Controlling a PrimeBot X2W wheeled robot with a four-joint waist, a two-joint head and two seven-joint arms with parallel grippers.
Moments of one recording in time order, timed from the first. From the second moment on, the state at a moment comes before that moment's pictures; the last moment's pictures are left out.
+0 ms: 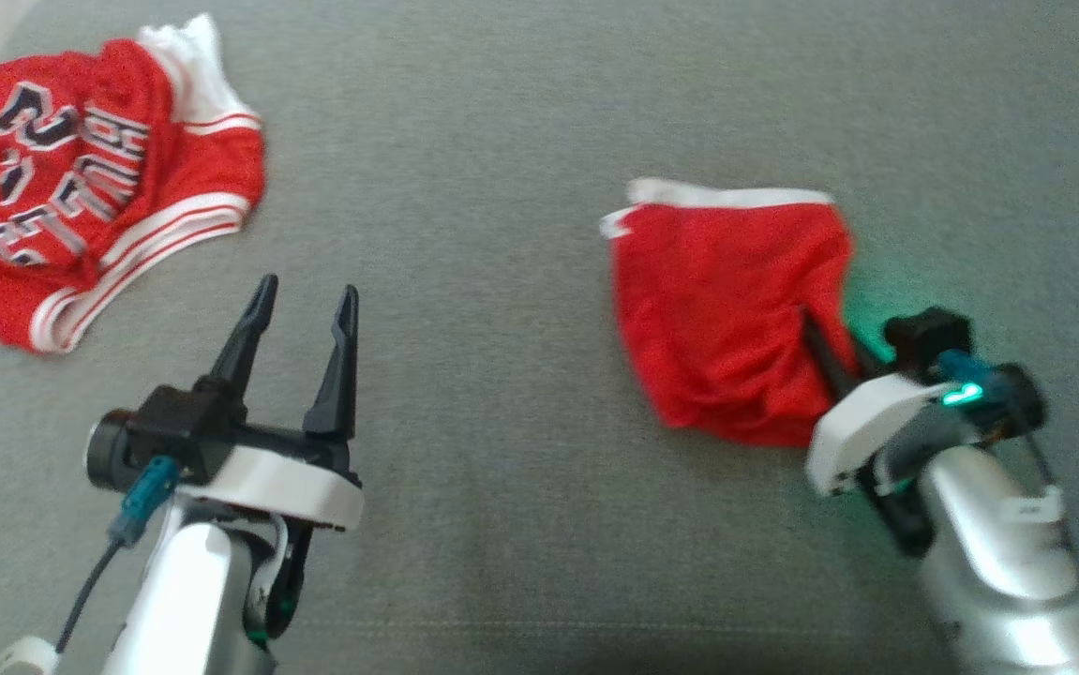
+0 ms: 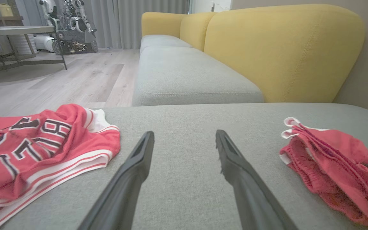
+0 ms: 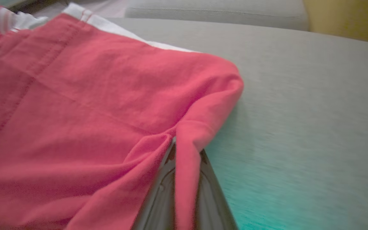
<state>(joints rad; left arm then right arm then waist) -0.17 0.12 -0.23 0.14 -0.19 -0.02 -0.25 -0.39 -0.14 0.24 0.59 0.14 0.13 -0.02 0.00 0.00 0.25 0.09</state>
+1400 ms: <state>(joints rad) -0.42 0.19 -0.25 0.05 -0.14 -0.06 -0.26 -0.59 -0.59 -0.01 0.20 0.19 0.13 0.25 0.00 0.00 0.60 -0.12</state>
